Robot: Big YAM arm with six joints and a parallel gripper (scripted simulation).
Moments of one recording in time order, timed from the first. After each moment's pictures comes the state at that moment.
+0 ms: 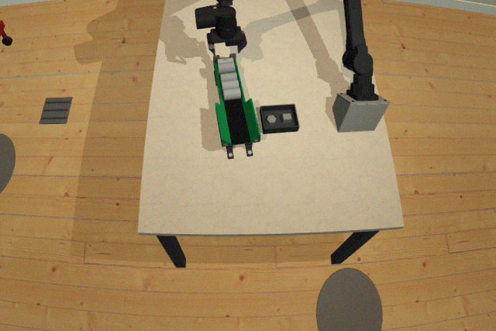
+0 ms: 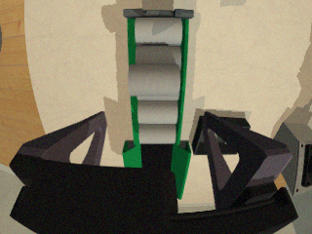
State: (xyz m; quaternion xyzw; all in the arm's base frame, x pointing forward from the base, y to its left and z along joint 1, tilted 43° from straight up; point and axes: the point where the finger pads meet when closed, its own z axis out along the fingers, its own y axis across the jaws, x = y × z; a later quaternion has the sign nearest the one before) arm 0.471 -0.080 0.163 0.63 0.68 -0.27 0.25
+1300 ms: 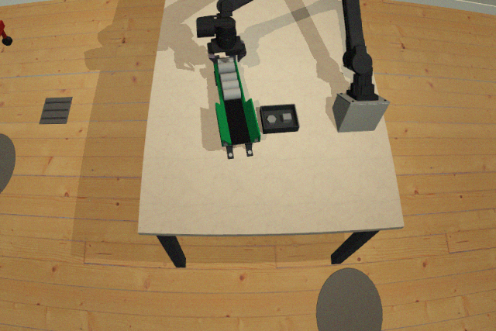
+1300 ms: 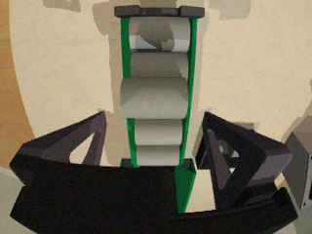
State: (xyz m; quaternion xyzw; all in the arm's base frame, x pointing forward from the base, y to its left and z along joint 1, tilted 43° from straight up) arm 0.471 -0.111 0.127 0.63 0.68 -0.27 0.25
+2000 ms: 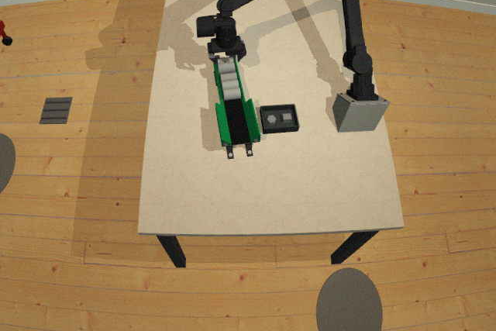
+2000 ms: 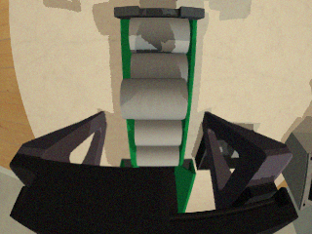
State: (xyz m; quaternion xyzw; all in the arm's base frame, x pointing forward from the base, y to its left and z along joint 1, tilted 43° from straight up) arm 0.470 -0.112 0.128 0.63 0.68 -0.27 0.25
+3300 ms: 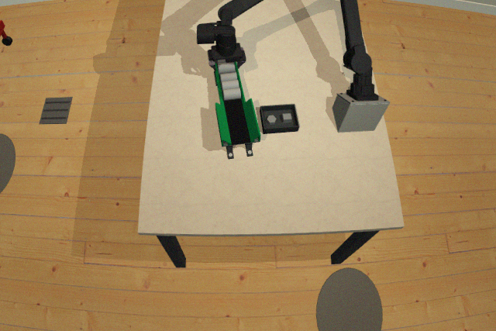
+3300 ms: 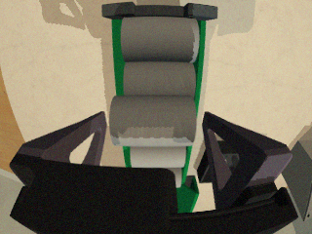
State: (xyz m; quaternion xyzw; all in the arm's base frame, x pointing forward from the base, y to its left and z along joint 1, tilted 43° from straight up) arm 0.470 -0.137 0.100 0.63 0.68 -0.27 0.25
